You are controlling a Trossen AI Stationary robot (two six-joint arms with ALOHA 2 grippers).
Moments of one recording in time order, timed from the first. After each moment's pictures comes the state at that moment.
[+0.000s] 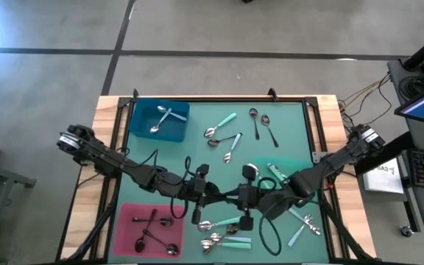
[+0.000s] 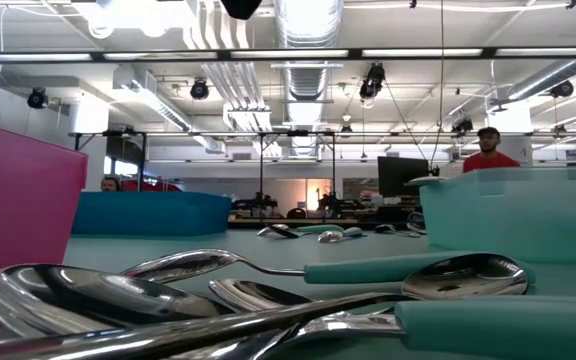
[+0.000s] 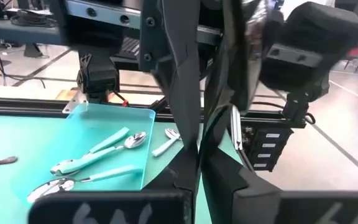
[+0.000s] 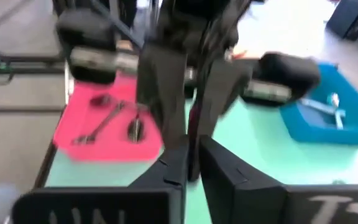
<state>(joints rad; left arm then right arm) -0.40 1.59 1.00 0.45 -0.25 -0.19 0.55 1.57 1.34 -0.26 0.58 0.26</state>
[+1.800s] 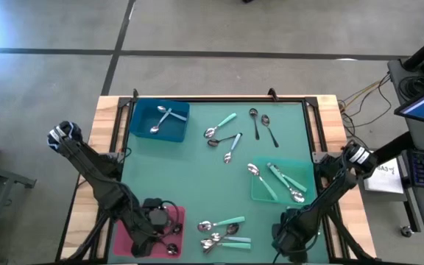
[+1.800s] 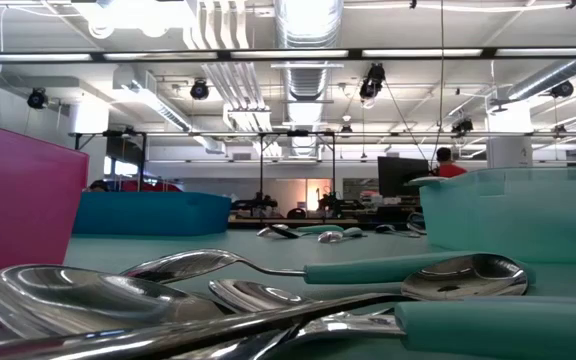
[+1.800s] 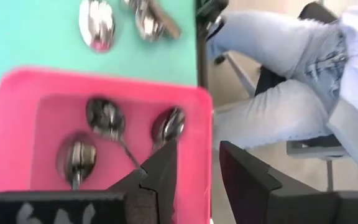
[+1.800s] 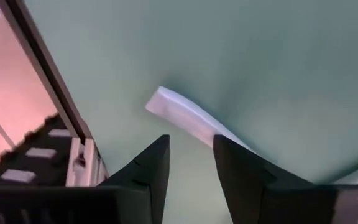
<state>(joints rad) -0.79 1.46 1.19 -0.67 -0.02 -0.86 0.86 1.81 1.09 -0.75 -0.40 0.97</state>
